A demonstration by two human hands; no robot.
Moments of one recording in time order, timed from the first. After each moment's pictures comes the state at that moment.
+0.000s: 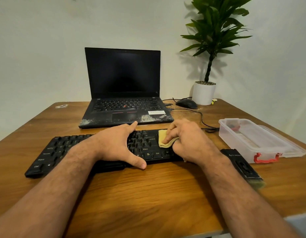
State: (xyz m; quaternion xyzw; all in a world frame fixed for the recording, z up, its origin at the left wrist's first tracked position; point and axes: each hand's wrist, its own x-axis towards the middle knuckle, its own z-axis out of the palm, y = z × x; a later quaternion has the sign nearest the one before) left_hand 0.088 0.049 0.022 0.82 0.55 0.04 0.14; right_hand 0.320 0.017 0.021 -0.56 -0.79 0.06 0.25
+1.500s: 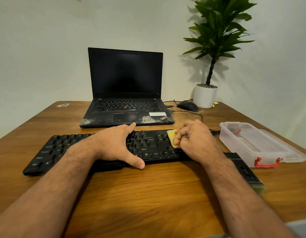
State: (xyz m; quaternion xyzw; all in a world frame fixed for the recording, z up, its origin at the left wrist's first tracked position) left_hand 0.084 0.054 0.020 0.81 0.56 0.04 0.16; right_hand 0.333 0.025 0.018 -0.61 -0.73 0.07 0.29
